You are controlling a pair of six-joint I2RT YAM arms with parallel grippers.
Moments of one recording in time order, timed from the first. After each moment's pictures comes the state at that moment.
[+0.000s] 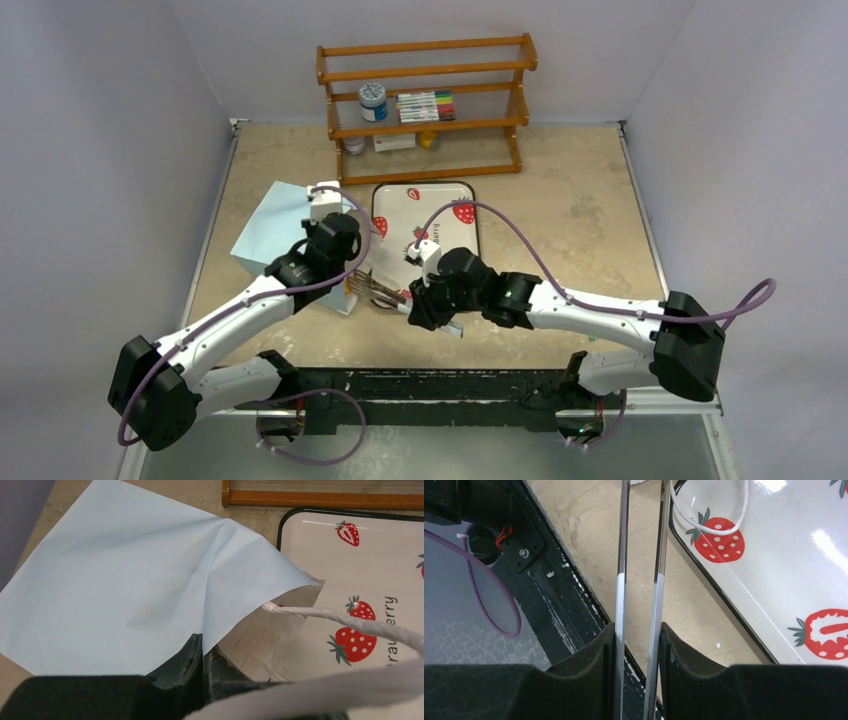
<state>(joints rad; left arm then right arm) -0.66 1.08 0.74 -0.28 -0.77 -0.41 1.07 1.29 0.81 -0.20 -0.13 0.38</state>
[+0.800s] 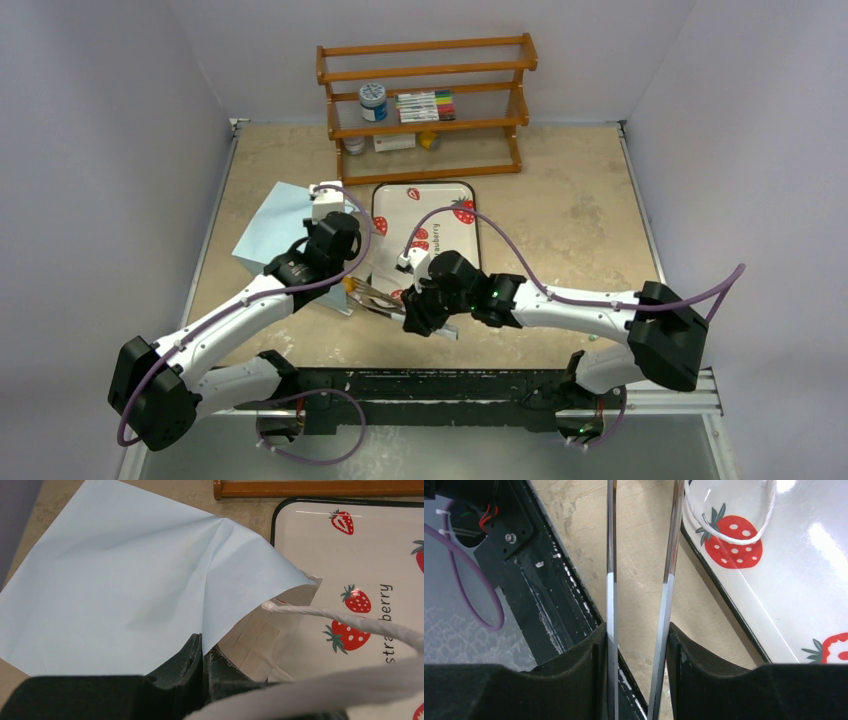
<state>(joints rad) -0.66 1.08 0.76 -0.32 -0.72 -0.40 1.07 1.39 0.80 -0.12 -0.20 0.31</state>
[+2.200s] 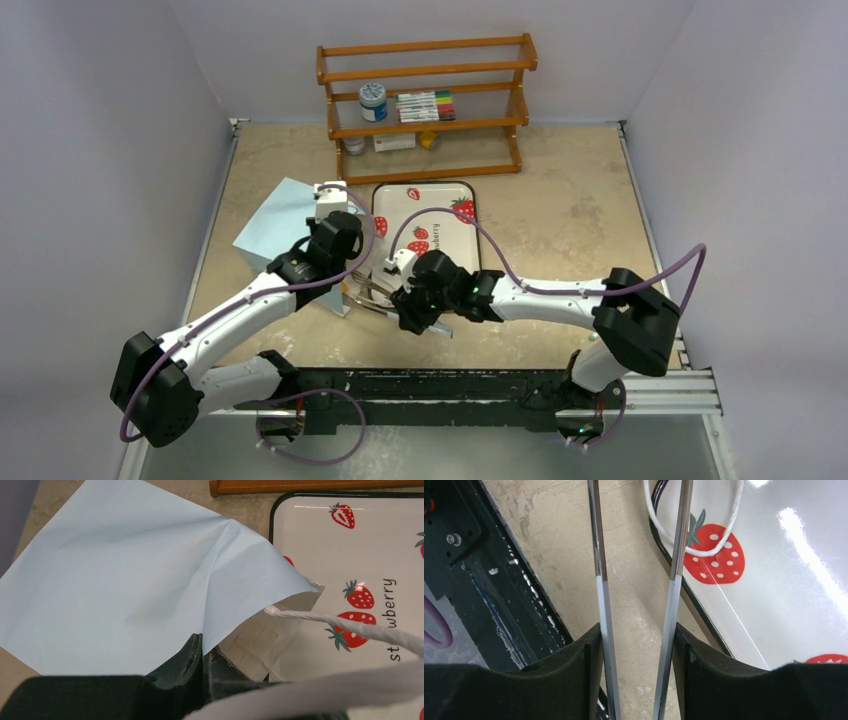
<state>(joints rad) -0.66 1.10 0.76 -0.30 -0.71 -0.38 1.08 1.53 0.86 -0.12 -0.13 0.23</state>
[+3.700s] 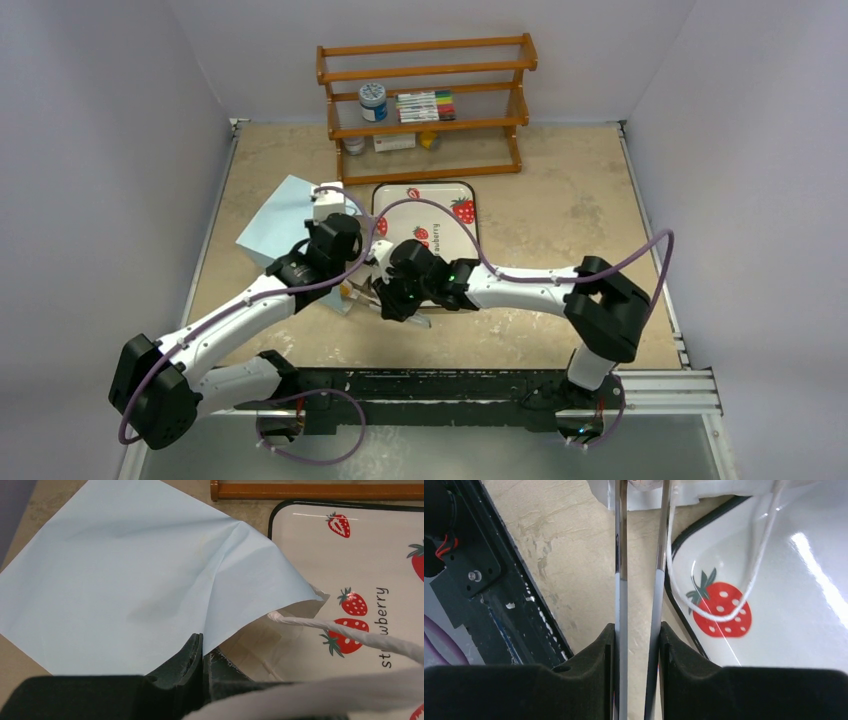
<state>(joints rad) -0.65 1.09 0.74 -0.28 -0.72 -0.41 1.08 1.71 1.05 -0.12 -0.16 0.22</state>
